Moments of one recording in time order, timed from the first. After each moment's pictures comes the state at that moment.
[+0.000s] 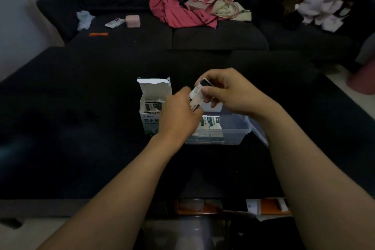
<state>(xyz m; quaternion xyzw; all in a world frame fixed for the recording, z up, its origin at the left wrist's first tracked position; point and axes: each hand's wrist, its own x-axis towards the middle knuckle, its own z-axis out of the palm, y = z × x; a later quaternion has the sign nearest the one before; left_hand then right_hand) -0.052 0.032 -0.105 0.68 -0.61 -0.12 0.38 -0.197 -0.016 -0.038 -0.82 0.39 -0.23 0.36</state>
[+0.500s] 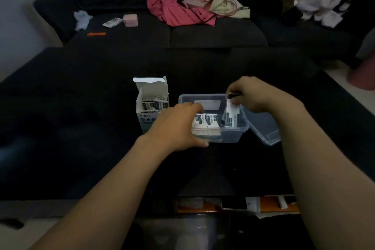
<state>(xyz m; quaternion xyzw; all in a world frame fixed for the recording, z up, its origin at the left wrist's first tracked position) -0.046 0.051 -0.096 0.63 -0.76 -0.07 0.10 -0.244 -0.050 -0.052 -0.82 0.55 -0.02 0.17</state>
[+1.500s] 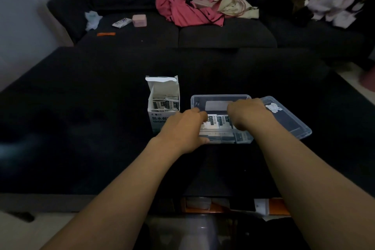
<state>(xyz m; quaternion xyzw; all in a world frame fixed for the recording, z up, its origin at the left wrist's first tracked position) -0.038 0.049 -0.114 0.63 -0.77 -0.06 0.05 -0.192 -0.028 -0.087 -0.78 0.58 0.25 -0.03</state>
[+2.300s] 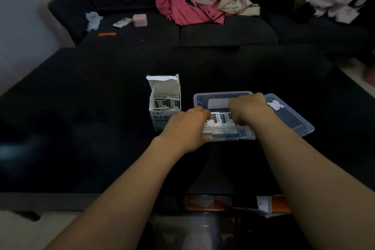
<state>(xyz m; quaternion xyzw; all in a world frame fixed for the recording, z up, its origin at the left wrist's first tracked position) -0.041 0.051 -0.113 0.62 -0.78 -0.06 0.07 -0.191 -0.040 -0.094 -0.77 0.59 0.24 -0.04</state>
